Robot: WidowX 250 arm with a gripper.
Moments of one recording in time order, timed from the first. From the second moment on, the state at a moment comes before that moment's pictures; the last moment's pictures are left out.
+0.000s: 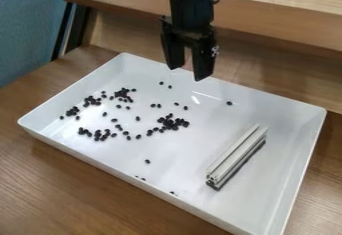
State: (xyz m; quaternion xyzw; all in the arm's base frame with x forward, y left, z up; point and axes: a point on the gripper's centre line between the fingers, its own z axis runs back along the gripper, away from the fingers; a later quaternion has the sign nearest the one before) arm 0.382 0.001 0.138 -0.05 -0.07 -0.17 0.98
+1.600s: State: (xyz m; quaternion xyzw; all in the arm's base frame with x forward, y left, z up) arm 0.371 -0.082 0.047 -0.07 -0.02 -0.14 0.99
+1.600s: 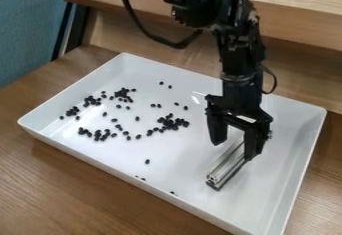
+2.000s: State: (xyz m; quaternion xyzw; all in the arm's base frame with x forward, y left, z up) arm 0.368 -0.093 0.039 -0.07 -0.03 -0.15 0.99
